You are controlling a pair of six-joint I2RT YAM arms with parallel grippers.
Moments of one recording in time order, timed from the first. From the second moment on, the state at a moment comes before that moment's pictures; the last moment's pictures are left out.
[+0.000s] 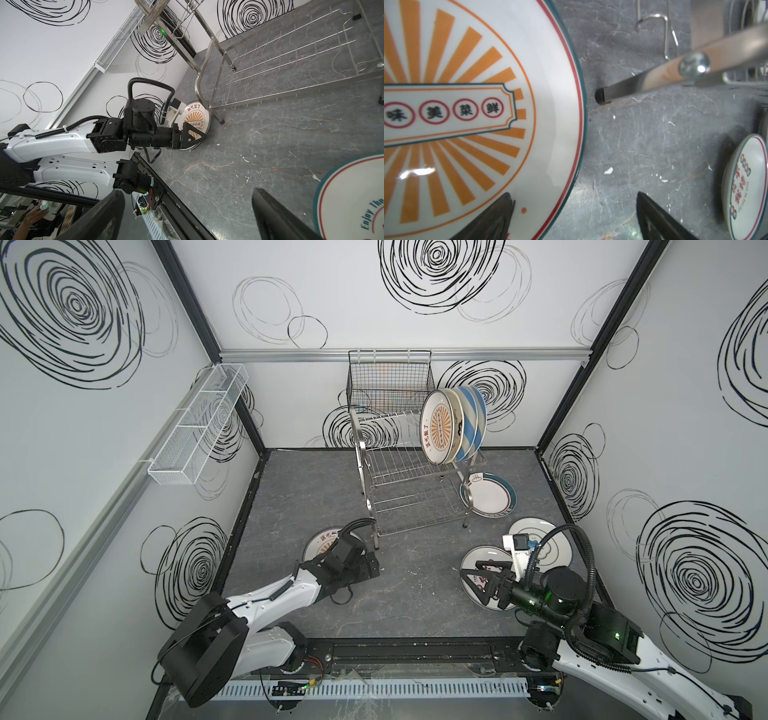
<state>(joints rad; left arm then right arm) -0.64 1.17 0.45 -0.23 0.00 -0.91 0.94 0.29 0.58 -0.55 0.01 0.79</state>
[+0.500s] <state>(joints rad) -1.01 1.14 0.45 -0.25 -0.07 -1.02 0.94 0.53 0.61 -0.53 0.03 0.80</state>
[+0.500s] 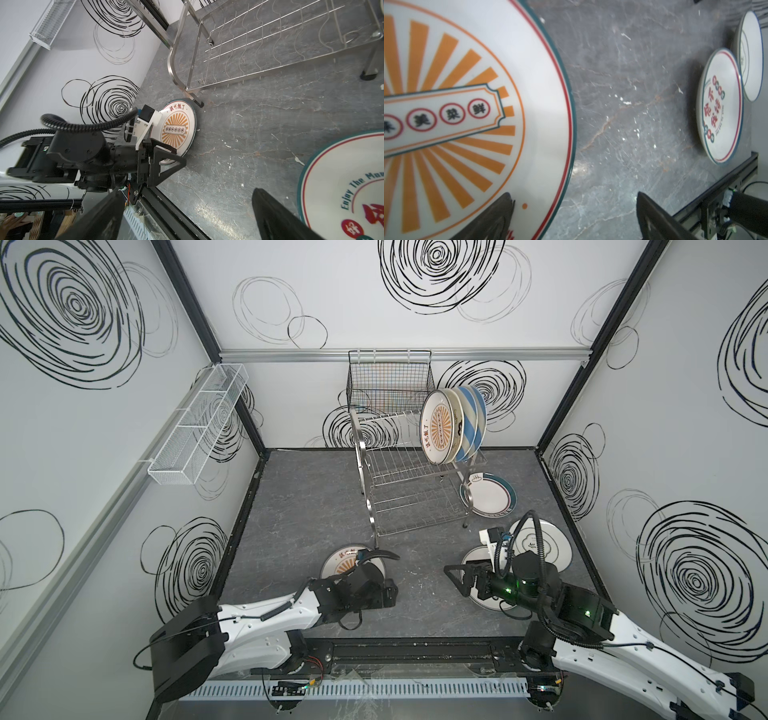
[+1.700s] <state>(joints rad) -0.30 0.86 0.34 -0.37 -0.01 -0.77 1.10 1.32 0.42 0.39 -0.07 0.98</state>
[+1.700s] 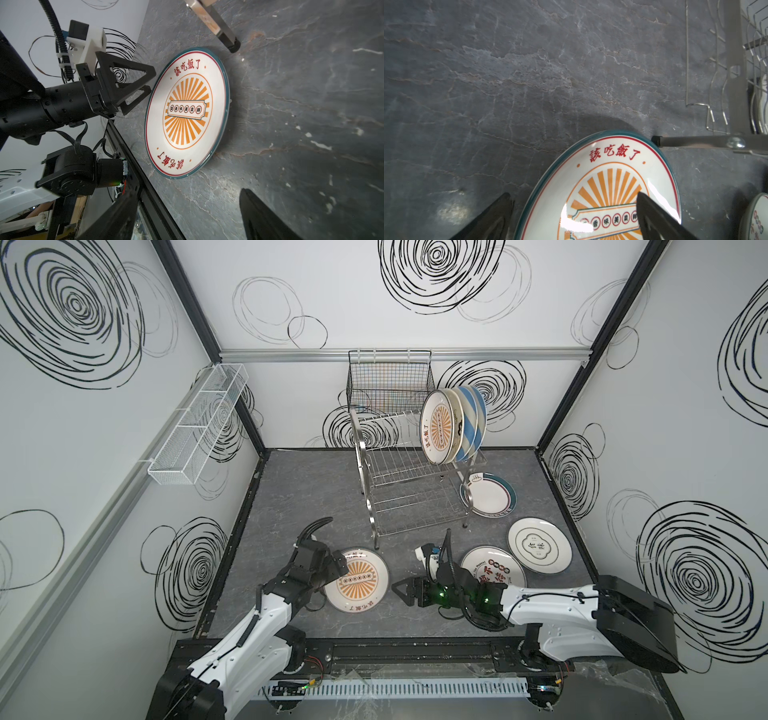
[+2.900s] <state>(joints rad) -0.31 0.90 0.32 -0.29 0.06 -0.75 1.05 1.75 0.58 0.59 -0.11 0.99</state>
